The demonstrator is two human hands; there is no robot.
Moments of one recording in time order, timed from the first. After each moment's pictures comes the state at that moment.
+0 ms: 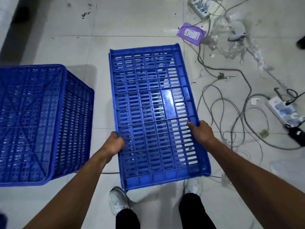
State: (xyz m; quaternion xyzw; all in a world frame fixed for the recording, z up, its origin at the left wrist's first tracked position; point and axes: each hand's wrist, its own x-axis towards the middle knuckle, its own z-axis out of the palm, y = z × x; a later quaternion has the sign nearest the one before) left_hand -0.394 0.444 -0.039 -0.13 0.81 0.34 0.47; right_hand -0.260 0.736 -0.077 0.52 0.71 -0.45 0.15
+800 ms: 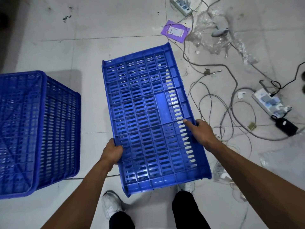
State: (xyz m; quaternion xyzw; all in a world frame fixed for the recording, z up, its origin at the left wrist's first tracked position) left_hand -0.353 0.468 -0.060 -0.16 0.82 0.33 0.45; right_hand -0.228 0.768 -0.052 0.49 0.72 -0.47 0.13
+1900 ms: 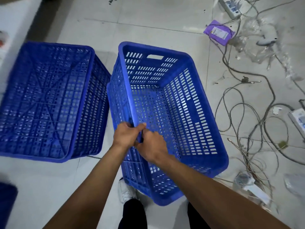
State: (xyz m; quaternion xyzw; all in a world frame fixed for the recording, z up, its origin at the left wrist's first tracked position) left_hand -0.393 0.380 -0.031 -0.20 0.85 0.39 0.30; right_hand -0.332 0.474 -0.021 0.17 0.89 -0.34 0.25
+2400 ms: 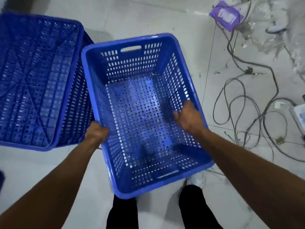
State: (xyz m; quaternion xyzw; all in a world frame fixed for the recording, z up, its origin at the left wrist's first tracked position) left_hand -0.399 0.310 -0.121 -0.26 0.87 0.23 0.34; right_hand -0.334 0.623 -0.097 0.29 0.90 -0.24 0.23
